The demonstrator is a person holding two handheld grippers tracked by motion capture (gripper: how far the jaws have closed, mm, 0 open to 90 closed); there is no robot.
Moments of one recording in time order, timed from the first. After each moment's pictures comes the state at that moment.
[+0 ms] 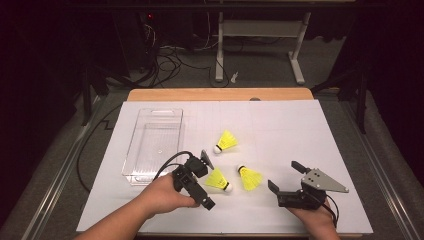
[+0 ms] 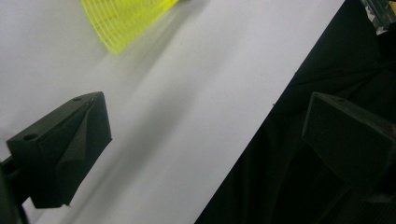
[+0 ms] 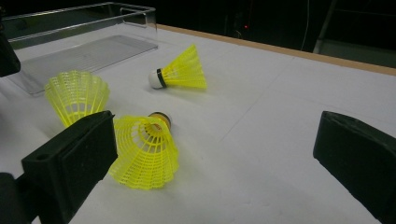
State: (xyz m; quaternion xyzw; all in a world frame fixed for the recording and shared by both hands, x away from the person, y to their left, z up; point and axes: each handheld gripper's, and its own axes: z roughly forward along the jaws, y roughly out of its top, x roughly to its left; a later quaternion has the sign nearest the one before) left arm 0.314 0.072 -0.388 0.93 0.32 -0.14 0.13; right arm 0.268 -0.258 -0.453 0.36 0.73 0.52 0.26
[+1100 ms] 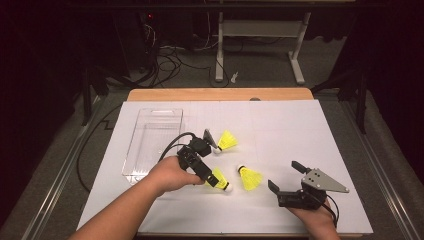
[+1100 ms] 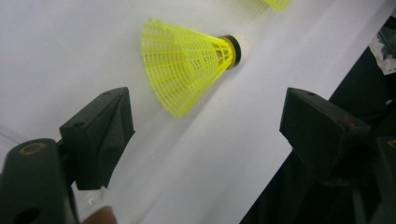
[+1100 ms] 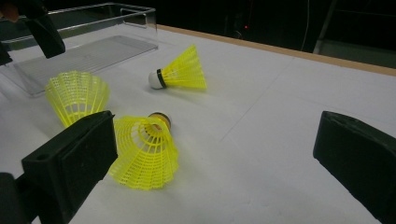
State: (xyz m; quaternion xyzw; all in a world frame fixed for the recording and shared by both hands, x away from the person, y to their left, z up) left arm 0.355 0.065 -0.375 0.92 0.35 -0.11 0.15; right arm 0.268 -0.258 -0.452 0.36 0.73 0.52 0.26
